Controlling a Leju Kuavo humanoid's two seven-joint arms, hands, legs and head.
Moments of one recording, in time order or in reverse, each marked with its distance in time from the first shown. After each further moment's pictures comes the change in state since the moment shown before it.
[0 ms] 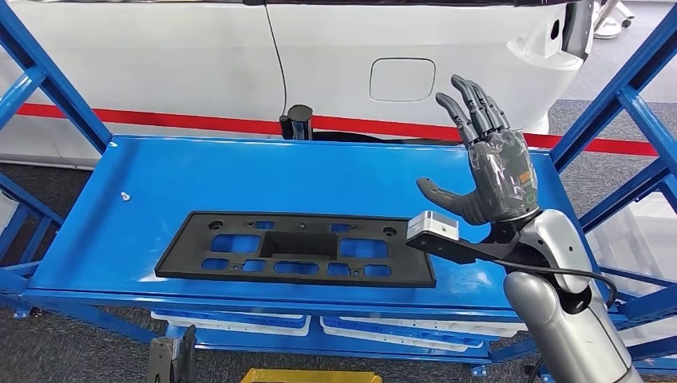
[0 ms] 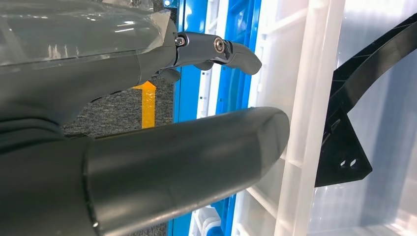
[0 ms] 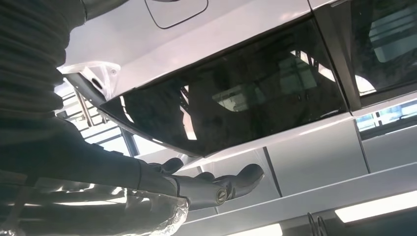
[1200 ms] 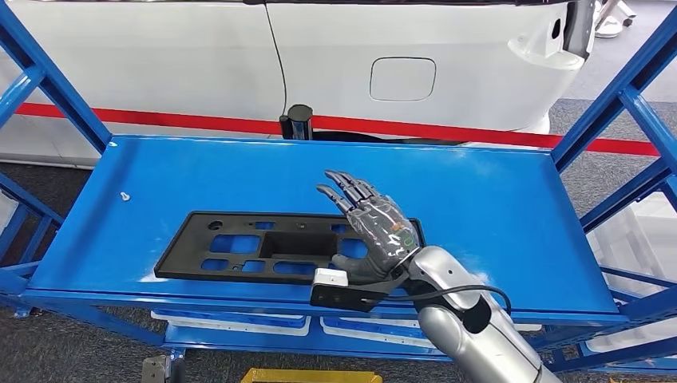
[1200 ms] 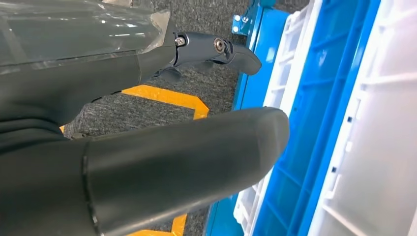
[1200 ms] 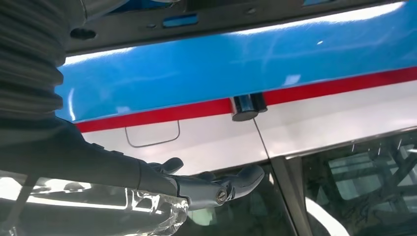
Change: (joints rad) left arm -0.011 -0.050 0.278 0.130 -0.144 0.069 0.049; right arm 0.008 0.158 0.319 0.201 -0.024 0.159 0.089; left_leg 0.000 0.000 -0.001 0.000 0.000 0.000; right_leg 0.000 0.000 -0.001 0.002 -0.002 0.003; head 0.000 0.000
